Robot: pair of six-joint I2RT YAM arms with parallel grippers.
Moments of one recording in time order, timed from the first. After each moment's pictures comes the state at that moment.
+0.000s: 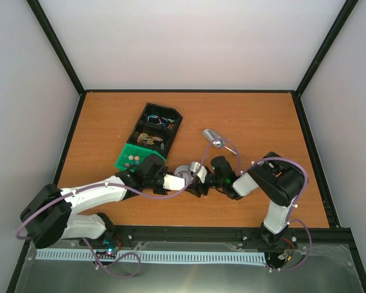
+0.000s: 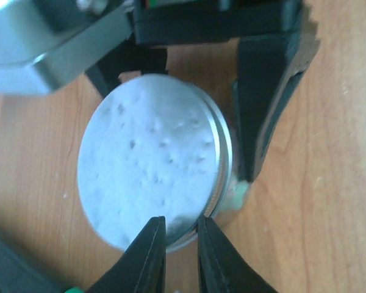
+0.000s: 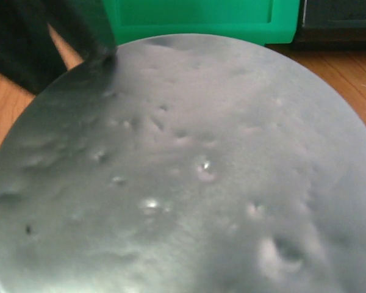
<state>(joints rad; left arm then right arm) -0.83 1.25 0.56 -0.12 0.12 0.83 0.70 1.79 0.44 0.76 -0.57 -0.29</state>
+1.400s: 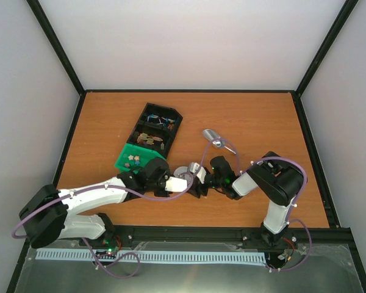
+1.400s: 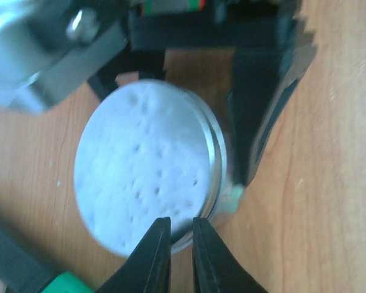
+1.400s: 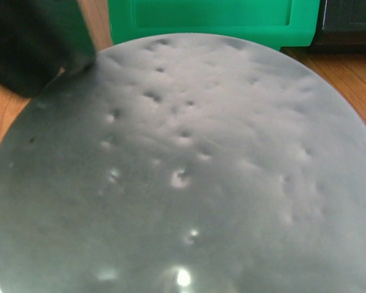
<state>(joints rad) -0.91 1.24 0.60 -0.20 0.02 0.75 0.70 1.80 0.45 0.75 -0.60 -0.29</state>
